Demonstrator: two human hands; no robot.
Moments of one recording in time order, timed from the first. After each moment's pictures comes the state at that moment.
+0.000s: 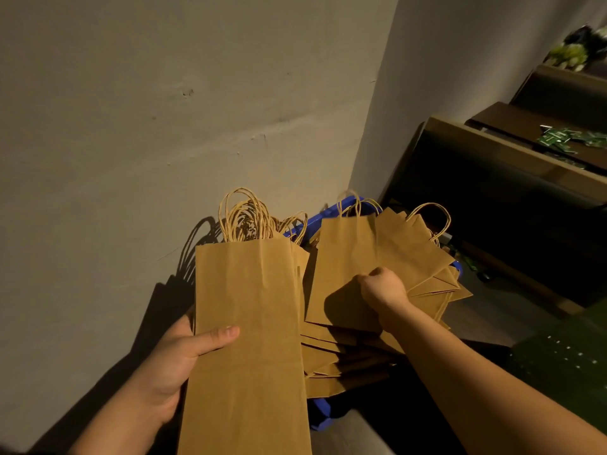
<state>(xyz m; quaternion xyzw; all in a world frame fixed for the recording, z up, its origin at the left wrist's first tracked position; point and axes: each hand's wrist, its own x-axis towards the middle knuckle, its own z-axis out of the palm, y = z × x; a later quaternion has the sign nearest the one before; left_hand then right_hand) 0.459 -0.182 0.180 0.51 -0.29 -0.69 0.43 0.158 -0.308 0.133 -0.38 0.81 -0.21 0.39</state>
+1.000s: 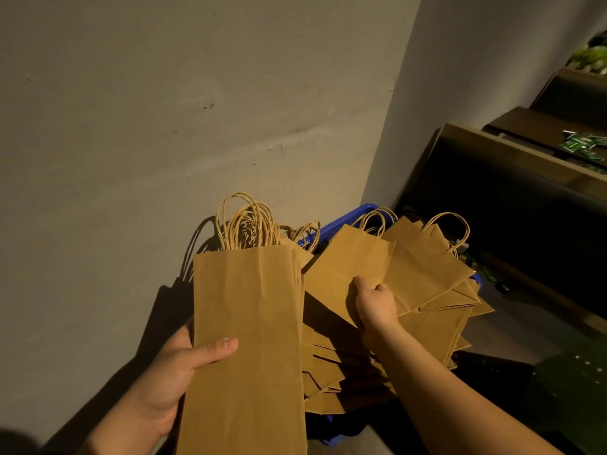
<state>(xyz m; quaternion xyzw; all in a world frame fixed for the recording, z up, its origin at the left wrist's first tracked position) 0.473 -0.180 0.185 0.50 -0.28 -0.70 0.43 0.200 -0.301 0.121 -0.26 0.74 -0.38 0.48</state>
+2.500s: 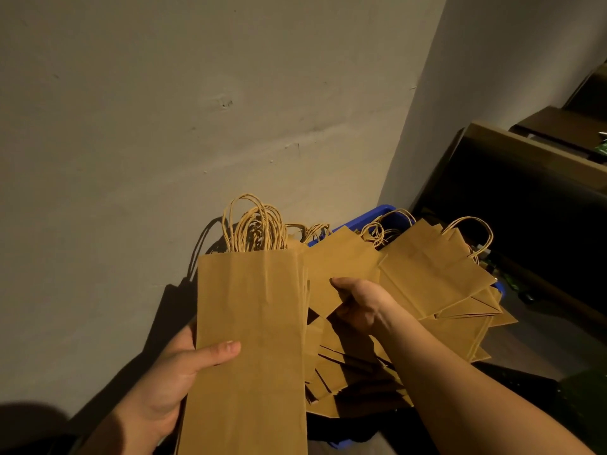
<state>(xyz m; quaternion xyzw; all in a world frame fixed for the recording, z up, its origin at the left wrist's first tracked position) 0.479 -0.169 0.185 0.52 -0.28 -0.67 0.45 0.224 -0.327 0.124 -0.18 0.61 -0.32 0.70</state>
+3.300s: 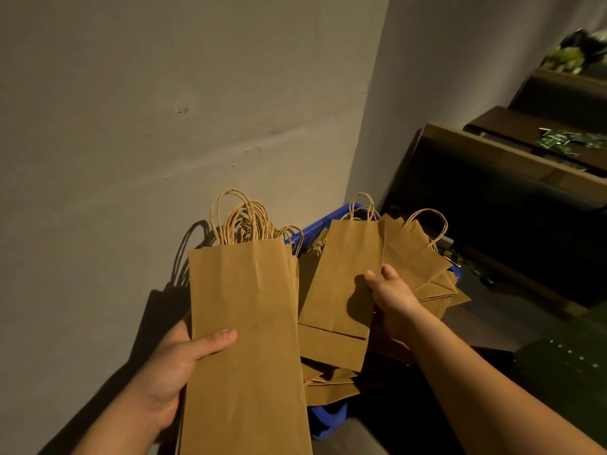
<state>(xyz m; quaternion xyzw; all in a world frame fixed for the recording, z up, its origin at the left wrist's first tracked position) 0.452 -0.182 0.194 0.54 -0.28 -0.66 0.44 0.144 -0.294 0.152 -0.28 0.67 -0.38 0.57</state>
